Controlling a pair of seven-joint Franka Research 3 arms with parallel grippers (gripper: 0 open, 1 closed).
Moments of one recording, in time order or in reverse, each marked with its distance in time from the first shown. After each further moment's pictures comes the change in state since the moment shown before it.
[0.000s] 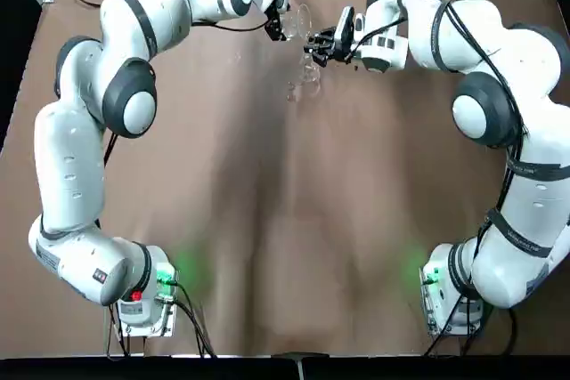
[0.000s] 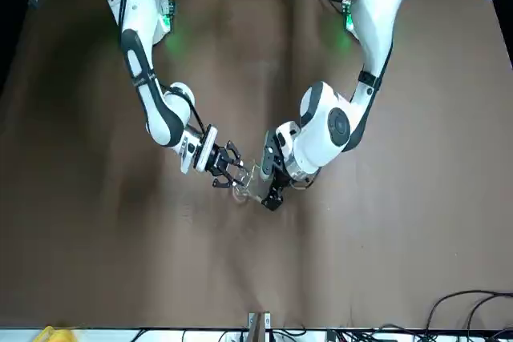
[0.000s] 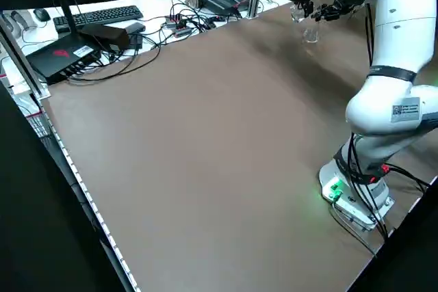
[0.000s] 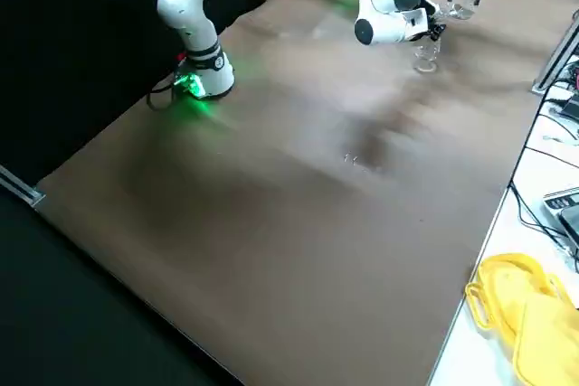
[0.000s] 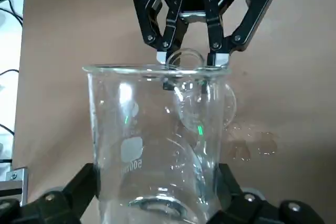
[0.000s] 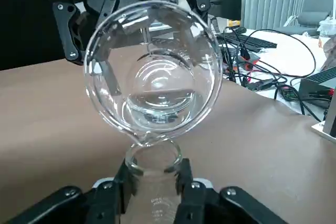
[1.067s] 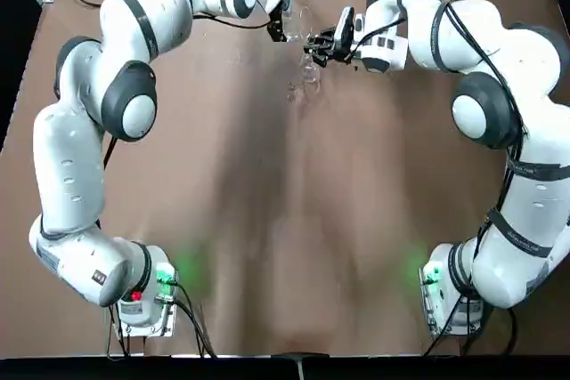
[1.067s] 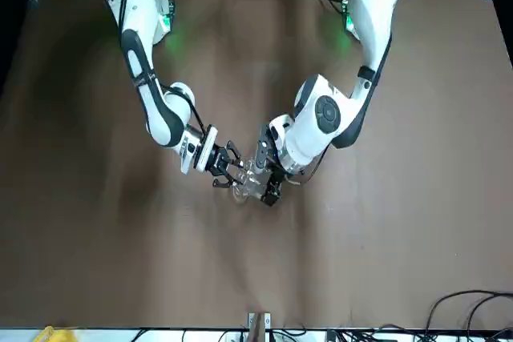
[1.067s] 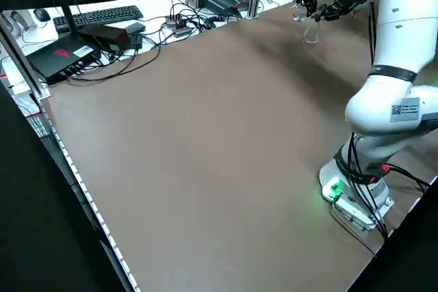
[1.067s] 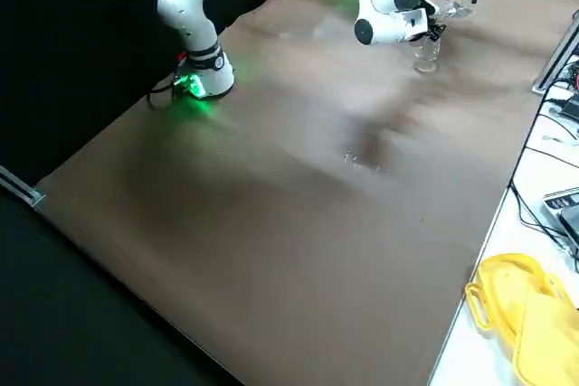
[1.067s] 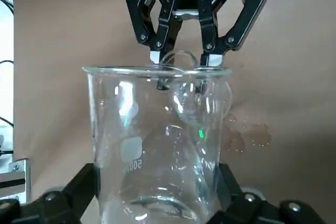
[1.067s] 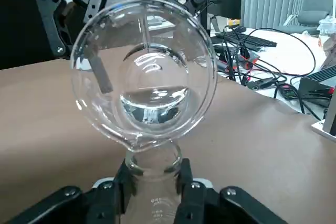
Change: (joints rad) left arm -0.028 -0.018 0.002 0.000 0.146 -0.017 -0.130; right arm 0.000 0.001 0.001 0.000 0.000 0.004 0.000
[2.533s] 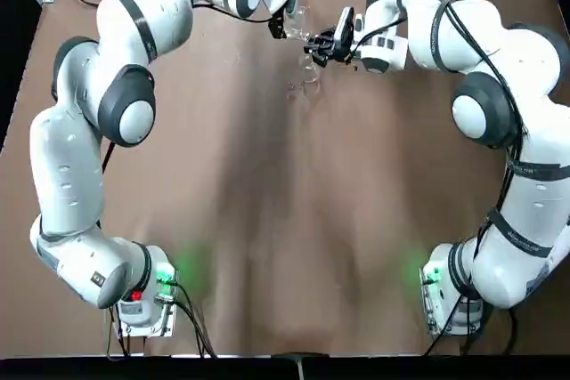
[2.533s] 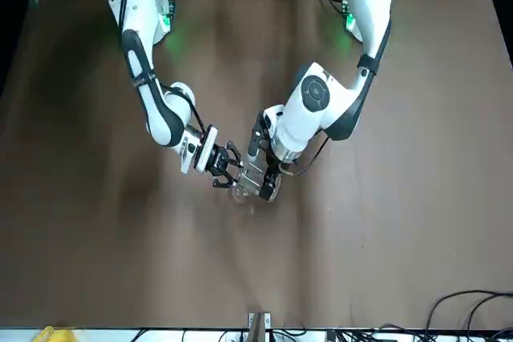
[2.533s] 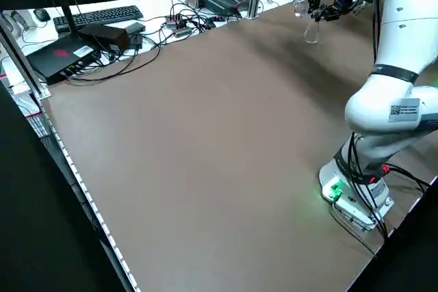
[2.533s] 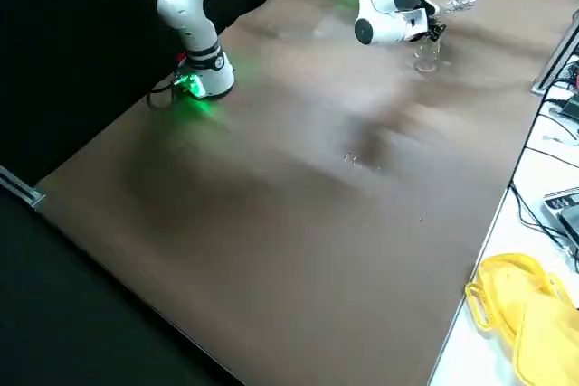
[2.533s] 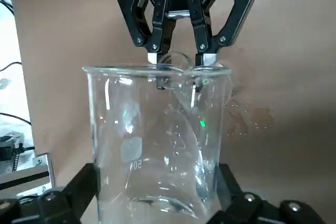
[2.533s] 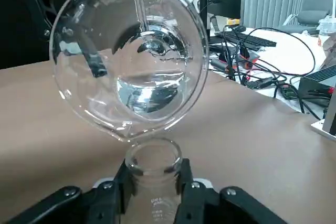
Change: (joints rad) left arm -0.033 -0.034 0.007 0.000 0.174 -0.019 -0.078; right arm 0.000 0.000 0.000 0.001 0.000 0.003 0.000
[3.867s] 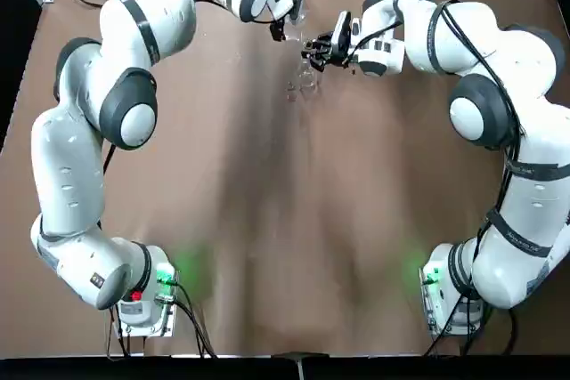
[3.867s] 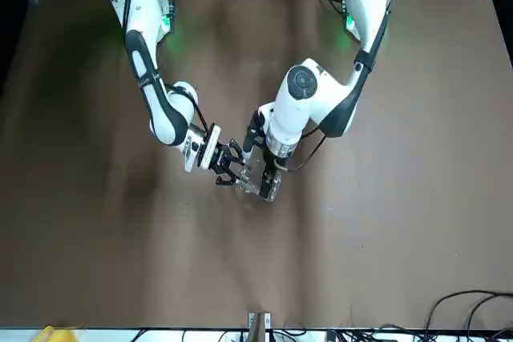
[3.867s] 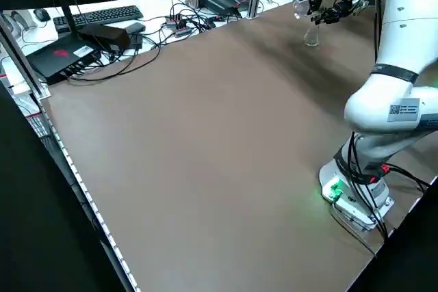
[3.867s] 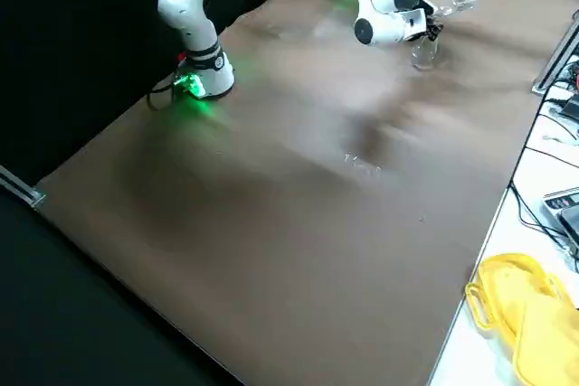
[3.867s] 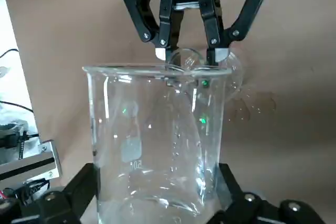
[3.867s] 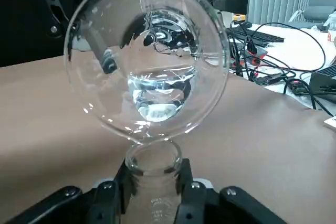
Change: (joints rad) left arm -0.023 0.000 0.001 0.000 0.162 -0.010 -0.114; right arm 0.015 0.010 0.002 0.000 0.000 0.002 0.000
